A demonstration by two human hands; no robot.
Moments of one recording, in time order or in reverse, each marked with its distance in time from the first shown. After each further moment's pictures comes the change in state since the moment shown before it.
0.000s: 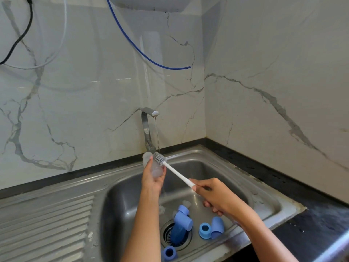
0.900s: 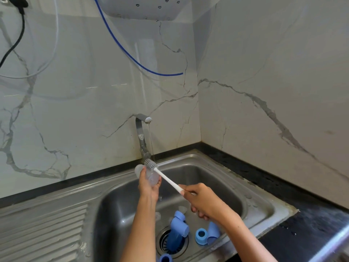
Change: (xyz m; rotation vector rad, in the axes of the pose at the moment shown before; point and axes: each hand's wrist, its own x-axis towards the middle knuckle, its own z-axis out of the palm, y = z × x) left_hand -0.002 -0.014 0.003 0.076 0.054 0.074; right_hand 0.008 -0.005 0.010 0.001 0.014 0.013
